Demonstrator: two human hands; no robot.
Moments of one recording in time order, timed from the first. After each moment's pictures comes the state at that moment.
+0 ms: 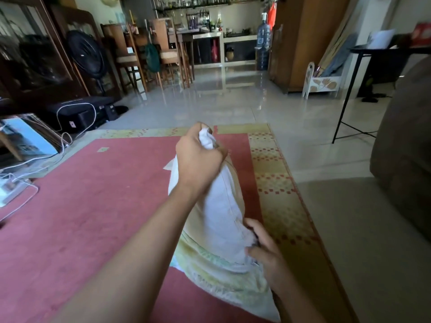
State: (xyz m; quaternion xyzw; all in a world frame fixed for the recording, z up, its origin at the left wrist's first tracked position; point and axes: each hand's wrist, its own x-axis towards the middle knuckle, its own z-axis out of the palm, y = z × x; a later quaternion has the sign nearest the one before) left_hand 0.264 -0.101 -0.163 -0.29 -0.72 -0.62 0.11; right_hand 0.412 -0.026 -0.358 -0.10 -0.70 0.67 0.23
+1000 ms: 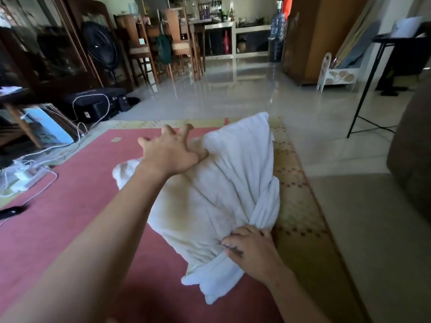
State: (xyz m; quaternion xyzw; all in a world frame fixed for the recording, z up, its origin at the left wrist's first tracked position) left_hand 0.204 -0.170 -0.154 -0.27 -0.96 -0.06 0.07; right_hand 0.382 -0.052 -0.379 -0.08 -0.97 0.18 0.12
